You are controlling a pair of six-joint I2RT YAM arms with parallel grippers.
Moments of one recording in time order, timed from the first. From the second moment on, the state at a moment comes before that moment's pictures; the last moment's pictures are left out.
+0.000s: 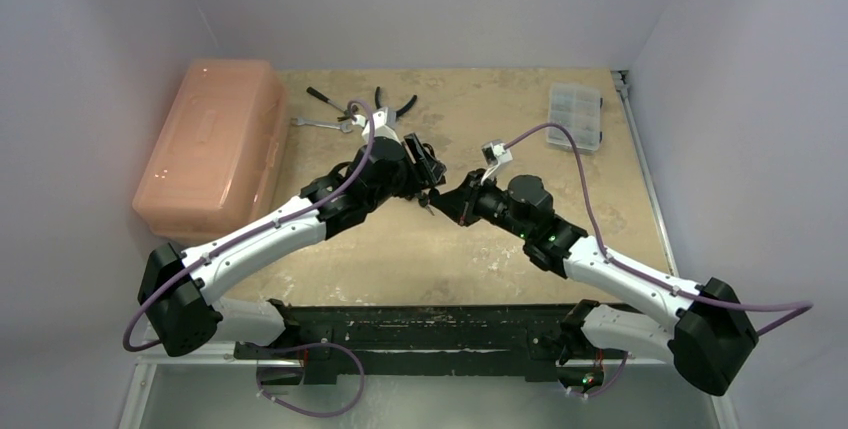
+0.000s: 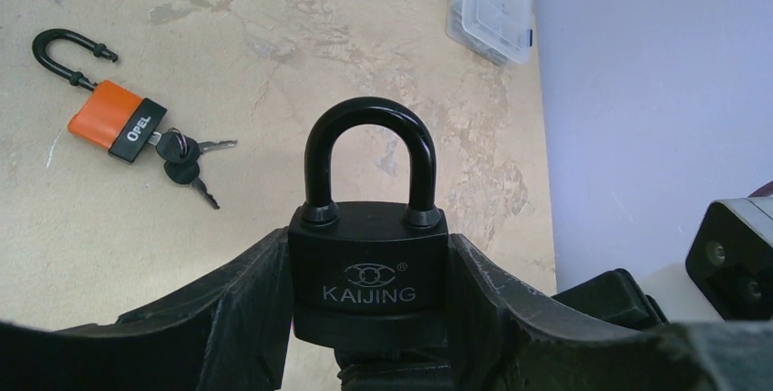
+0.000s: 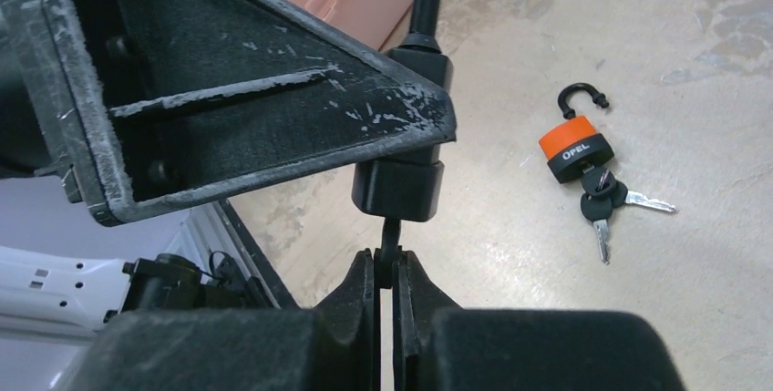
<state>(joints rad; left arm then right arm) -0.85 1.31 1.08 -0.24 -0.28 -0.97 0.75 1.07 0.60 0.30 -0.17 0.62</state>
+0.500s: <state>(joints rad) -0.85 1.26 1.00 -0.17 -0.29 -0.99 0.76 1.09 0.61 0.30 -0.13 0.71</state>
